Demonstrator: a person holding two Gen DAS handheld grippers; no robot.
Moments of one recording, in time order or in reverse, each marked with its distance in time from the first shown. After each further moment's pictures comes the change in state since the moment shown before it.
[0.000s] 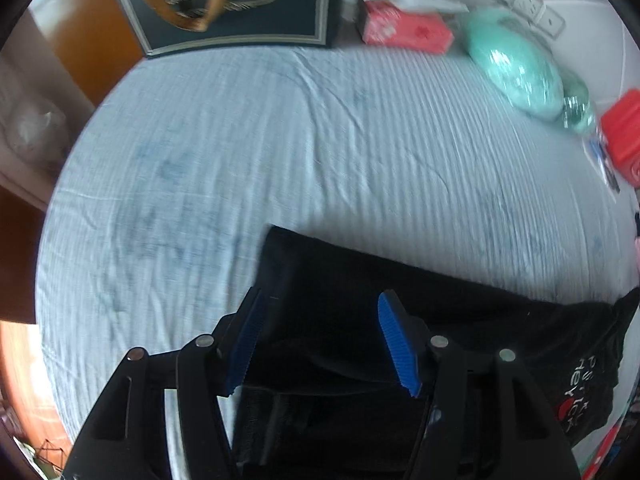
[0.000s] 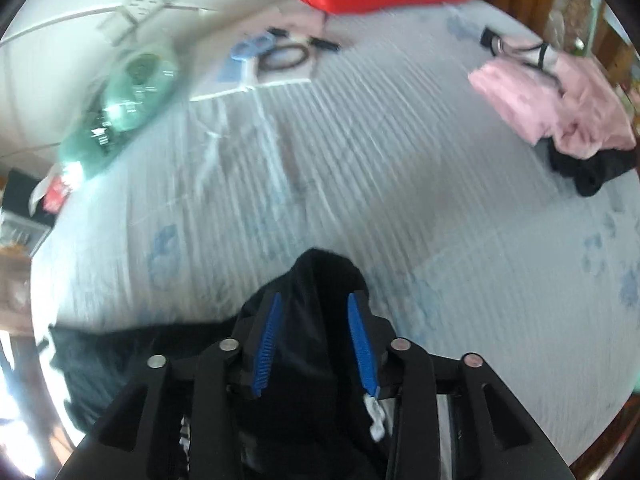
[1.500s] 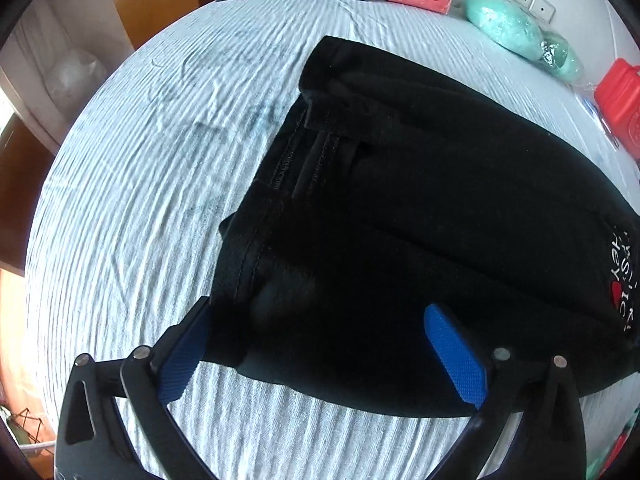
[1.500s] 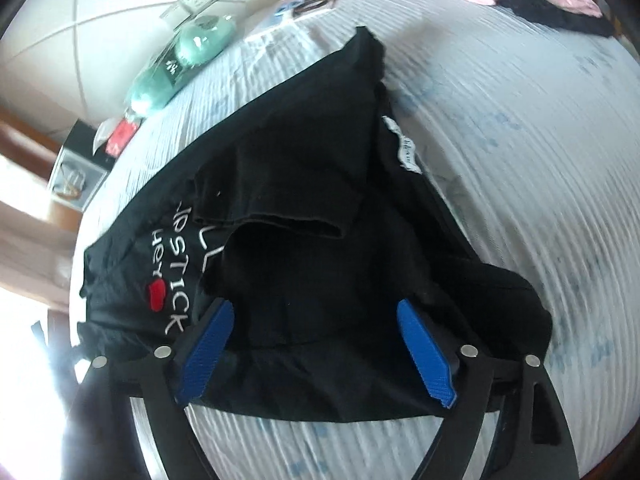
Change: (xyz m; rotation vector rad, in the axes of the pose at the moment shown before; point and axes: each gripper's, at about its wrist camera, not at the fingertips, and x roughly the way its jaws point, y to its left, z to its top) left arm -0.016 0.029 -0.178 -0.089 -0.077 0.052; right arm -0.015 -0.039 -0.211 0.023 -0.115 0.187
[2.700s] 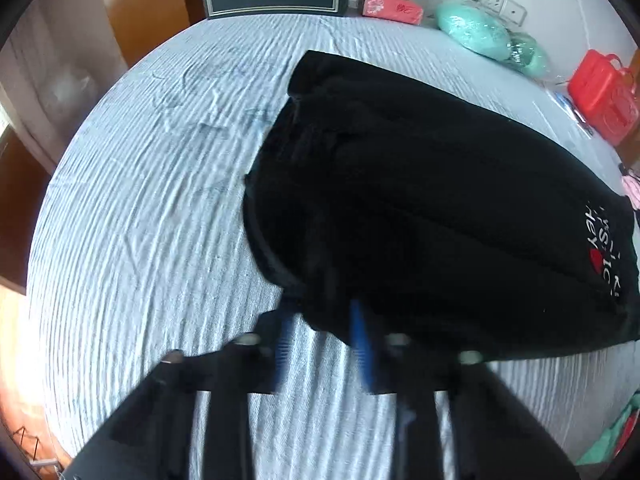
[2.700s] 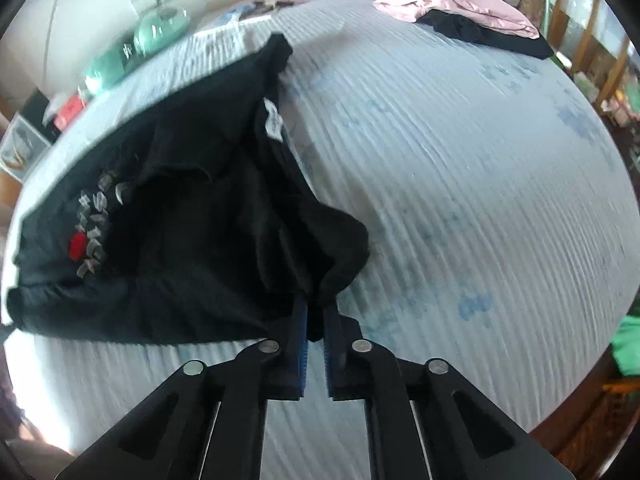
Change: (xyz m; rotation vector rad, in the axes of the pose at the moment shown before) left arm -0.032 -0.009 -0.037 0.031 -0.063 -0.042; right arm -0.042 -0.040 -0.034 -0.057 -0.057 -0.194
